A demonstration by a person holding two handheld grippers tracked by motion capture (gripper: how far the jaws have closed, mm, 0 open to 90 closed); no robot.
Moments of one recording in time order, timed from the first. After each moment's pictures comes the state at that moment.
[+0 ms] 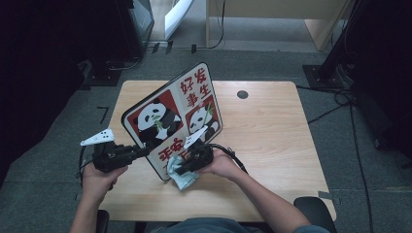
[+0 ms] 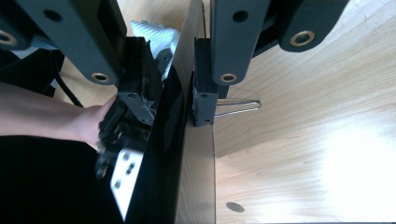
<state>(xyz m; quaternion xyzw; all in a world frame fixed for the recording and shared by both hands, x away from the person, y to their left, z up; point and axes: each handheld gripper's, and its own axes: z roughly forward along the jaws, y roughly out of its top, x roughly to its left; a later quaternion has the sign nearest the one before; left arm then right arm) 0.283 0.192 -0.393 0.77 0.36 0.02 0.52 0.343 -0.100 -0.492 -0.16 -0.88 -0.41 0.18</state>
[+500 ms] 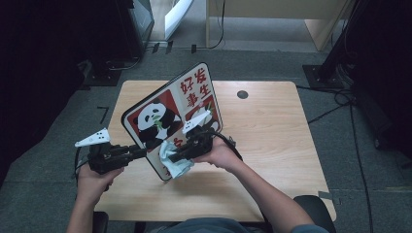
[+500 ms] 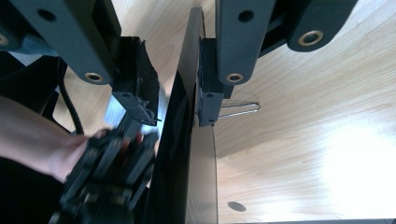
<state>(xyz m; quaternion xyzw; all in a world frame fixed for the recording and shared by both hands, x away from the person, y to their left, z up) 0.278 0.201 -0.389 0.77 0.35 0.02 0.53 0.348 -0.099 -0.423 -0.16 -0.85 -0.47 0.16</state>
